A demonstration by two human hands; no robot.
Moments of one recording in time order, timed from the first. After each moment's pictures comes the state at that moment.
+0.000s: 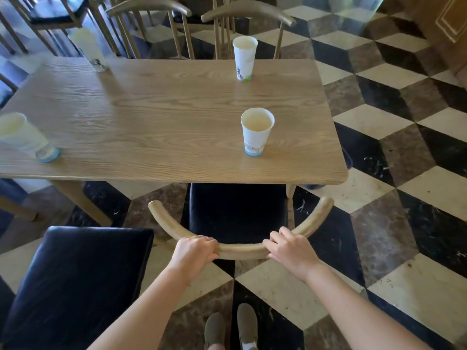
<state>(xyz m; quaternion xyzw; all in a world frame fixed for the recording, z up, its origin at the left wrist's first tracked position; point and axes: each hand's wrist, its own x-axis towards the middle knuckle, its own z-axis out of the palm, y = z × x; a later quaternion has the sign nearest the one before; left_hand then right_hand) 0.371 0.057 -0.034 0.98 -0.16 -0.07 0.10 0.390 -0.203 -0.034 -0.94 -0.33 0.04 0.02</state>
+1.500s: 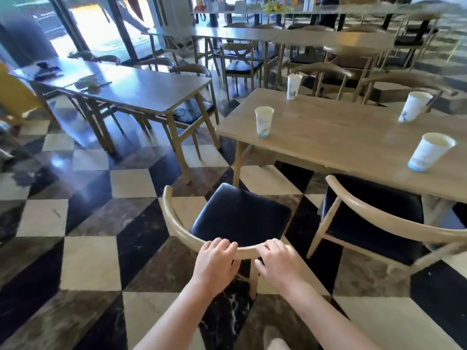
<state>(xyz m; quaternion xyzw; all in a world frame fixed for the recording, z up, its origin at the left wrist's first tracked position) -0.063 0.342 0.059 0.99 0.08 0.06 0.07 0.028 0.193 0.038 -0.92 -0.38 0.03 0.09</state>
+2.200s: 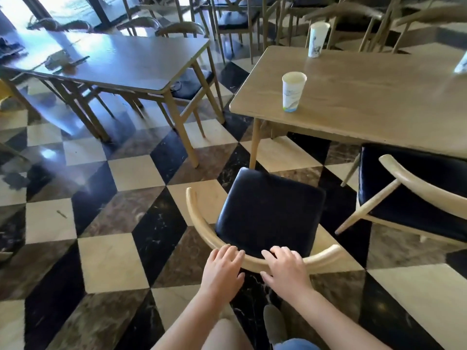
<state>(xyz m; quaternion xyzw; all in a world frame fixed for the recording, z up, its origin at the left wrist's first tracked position) -0.057 0.504 0.000 0.99 0.04 -0.08 0.07 0.021 0.345 -0.023 -0.93 -0.34 0.12 0.07</state>
